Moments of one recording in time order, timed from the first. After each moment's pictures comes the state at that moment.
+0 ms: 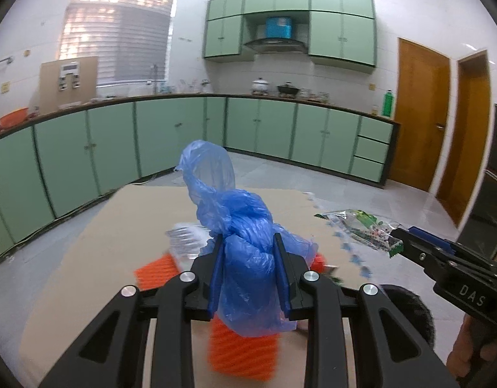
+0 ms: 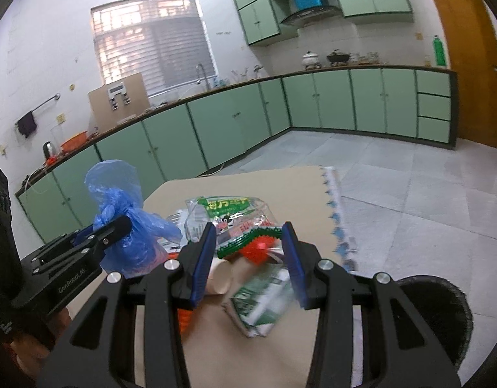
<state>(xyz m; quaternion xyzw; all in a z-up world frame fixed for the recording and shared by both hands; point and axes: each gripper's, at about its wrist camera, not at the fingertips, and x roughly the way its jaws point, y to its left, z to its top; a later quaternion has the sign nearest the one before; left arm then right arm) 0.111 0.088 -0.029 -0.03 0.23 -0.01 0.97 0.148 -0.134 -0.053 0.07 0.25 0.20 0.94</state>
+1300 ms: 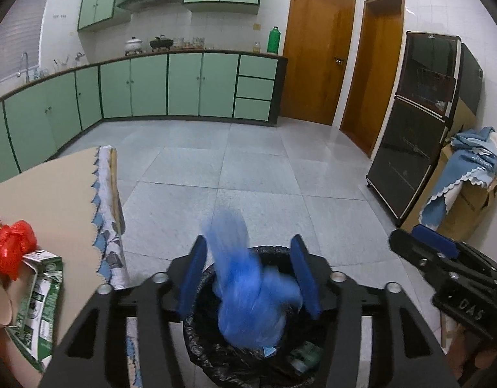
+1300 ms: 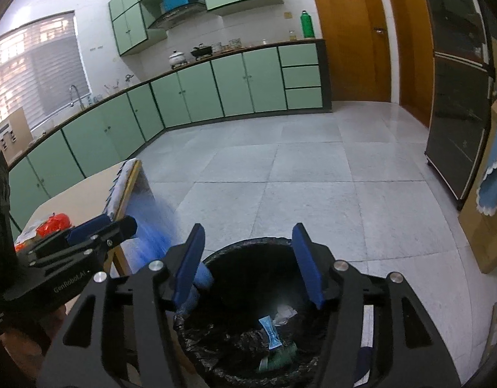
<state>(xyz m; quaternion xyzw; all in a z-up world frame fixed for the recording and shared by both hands) 0.184 -0.182 -0.104 0.02 0.32 -0.24 0.92 0.115 -0.394 -0.149 0.12 0.29 -0.06 0.95</state>
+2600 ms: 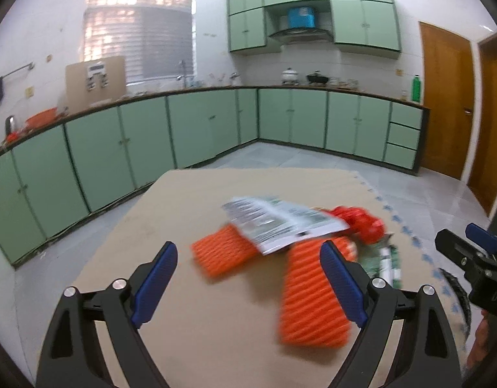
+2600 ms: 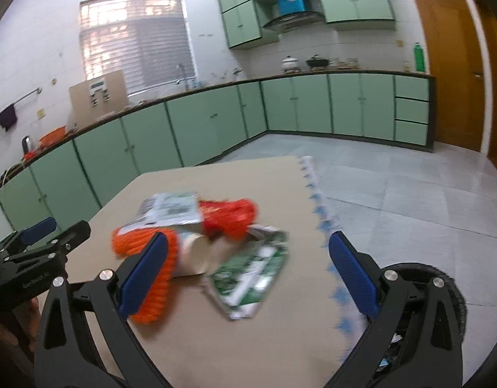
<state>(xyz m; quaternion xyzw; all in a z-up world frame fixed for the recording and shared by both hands) 0.089 0.156 -0.060 0.00 0.25 0.08 0.96 0.133 -0.105 -0.099 0.05 0.25 0.15 0.96</state>
